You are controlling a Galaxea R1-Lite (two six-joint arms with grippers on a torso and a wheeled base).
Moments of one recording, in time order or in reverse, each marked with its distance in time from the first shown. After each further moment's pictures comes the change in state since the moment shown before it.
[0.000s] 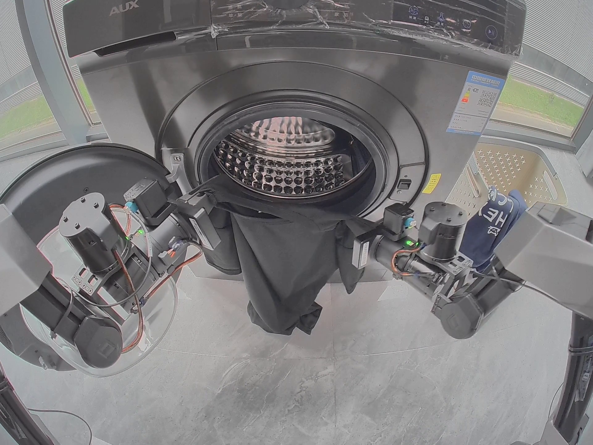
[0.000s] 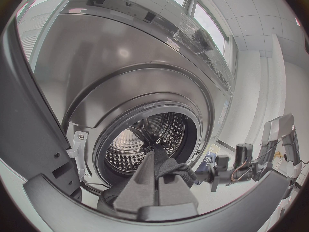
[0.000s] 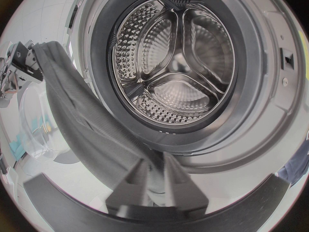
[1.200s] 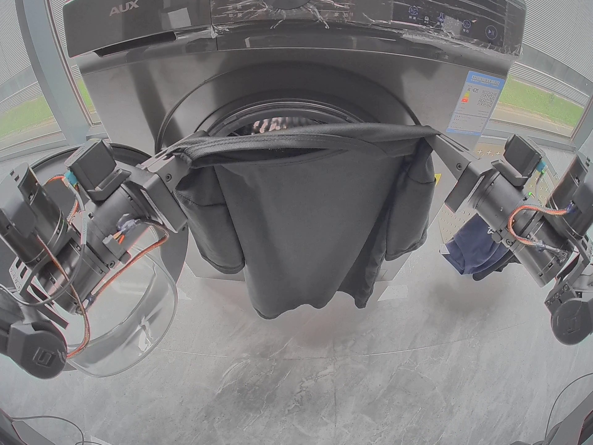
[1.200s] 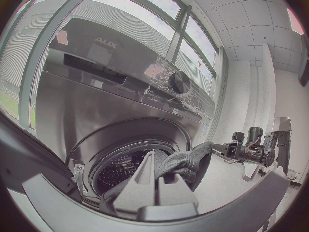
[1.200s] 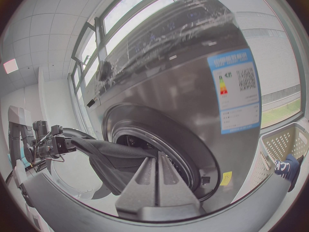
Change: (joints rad) left arm -0.079 -0.320 0.024 0.198 0.000 0.006; right arm 0.028 -0.581 0.292 -0.059 -0.009 0.085
